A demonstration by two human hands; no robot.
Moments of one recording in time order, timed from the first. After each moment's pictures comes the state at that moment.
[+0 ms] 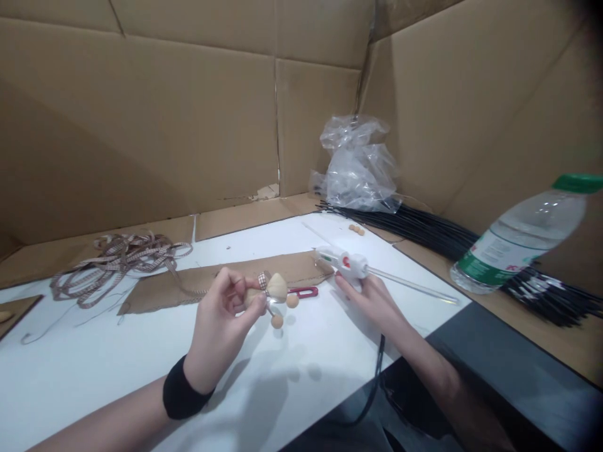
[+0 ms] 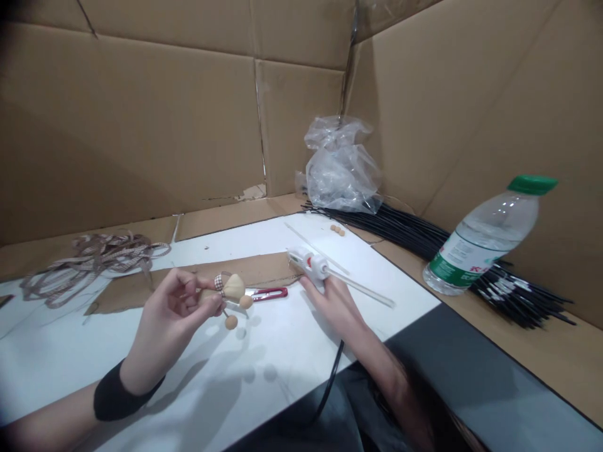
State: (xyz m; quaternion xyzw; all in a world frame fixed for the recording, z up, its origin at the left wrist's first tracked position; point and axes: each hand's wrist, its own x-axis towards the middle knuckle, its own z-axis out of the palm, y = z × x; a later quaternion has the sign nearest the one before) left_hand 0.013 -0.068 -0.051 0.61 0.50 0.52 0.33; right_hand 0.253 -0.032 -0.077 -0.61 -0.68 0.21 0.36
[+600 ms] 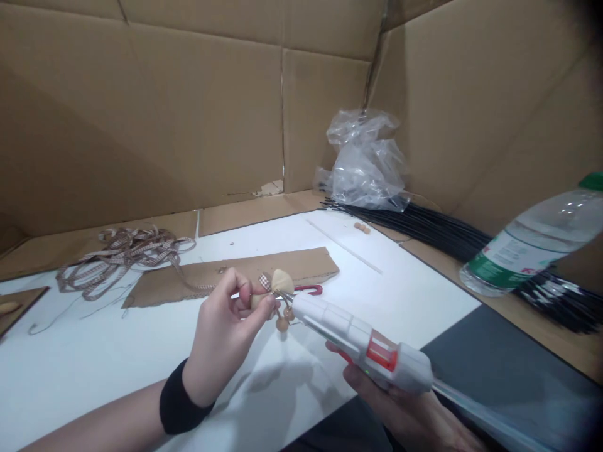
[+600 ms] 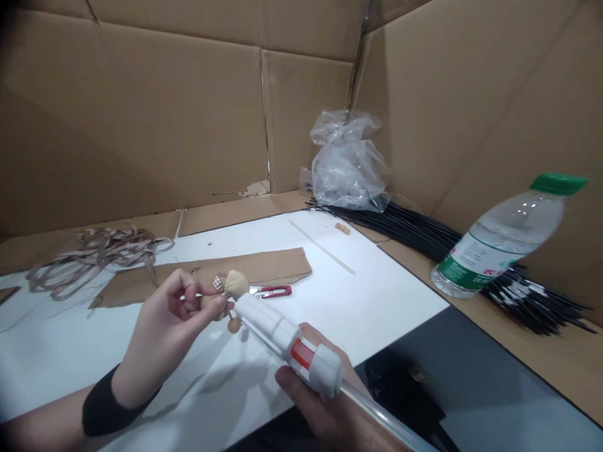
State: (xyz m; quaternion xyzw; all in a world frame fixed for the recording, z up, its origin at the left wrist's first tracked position) left_hand 0.018 -0.076 -0.044 0.61 0.53 0.49 0.32; right_hand 0.232 -0.119 -0.069 -0.48 -0.74 0.31 0.34
